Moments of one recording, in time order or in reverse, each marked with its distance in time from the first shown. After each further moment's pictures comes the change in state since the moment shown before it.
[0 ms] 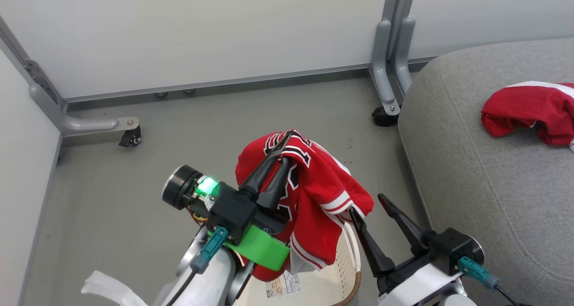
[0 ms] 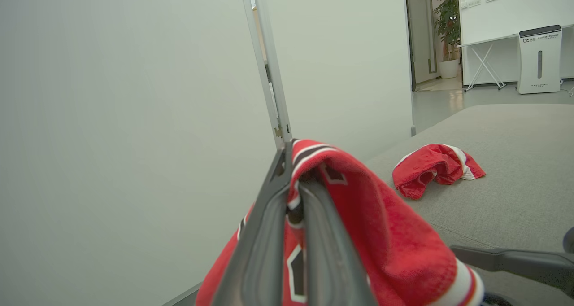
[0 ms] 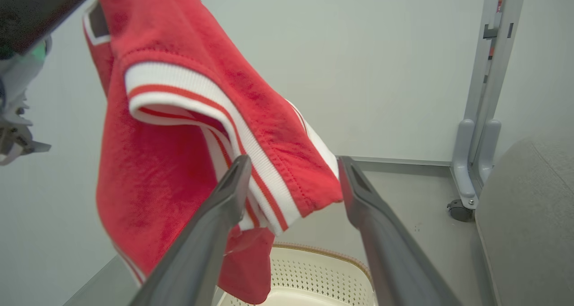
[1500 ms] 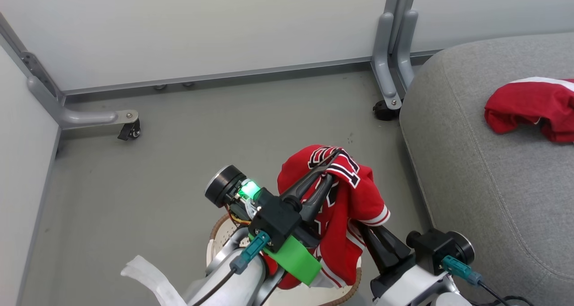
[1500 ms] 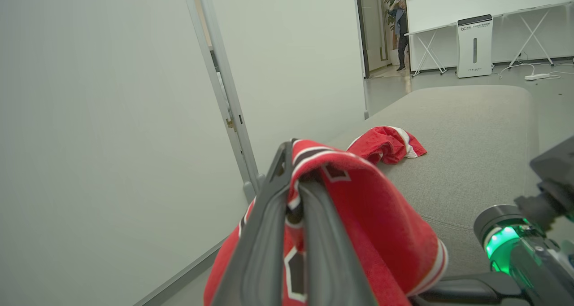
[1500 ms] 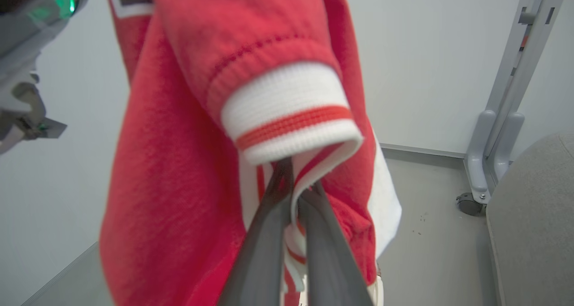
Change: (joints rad) left arm -0.072 -0.014 -0.165 0.074 -0.029 -0.026 0.000; right arm -0.050 -0.034 0.074 0.071 -0.013 0.000 0.000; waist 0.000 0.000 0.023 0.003
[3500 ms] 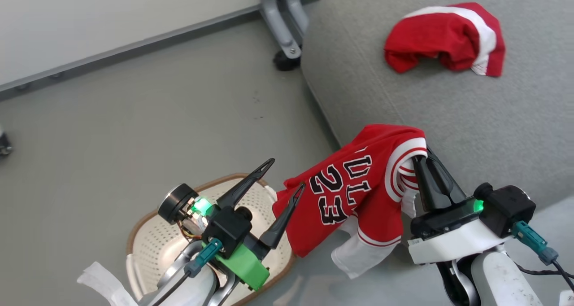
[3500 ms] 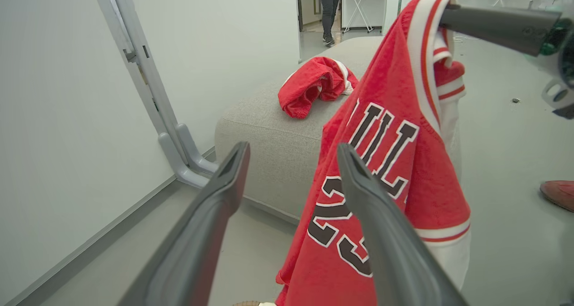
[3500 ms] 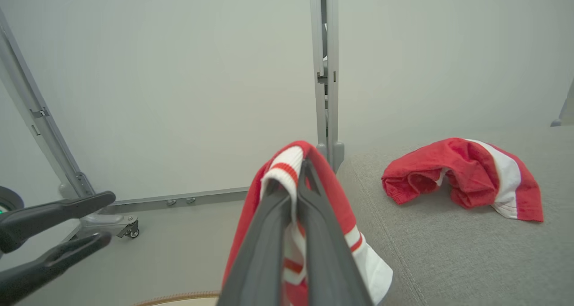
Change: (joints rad) left arm 0.042 0.173 0.010 0.025 -0.068 -0.017 -0.002; right arm -0.033 0.048 -0.248 -0.217 -0.024 0.000 0.000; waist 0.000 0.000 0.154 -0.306
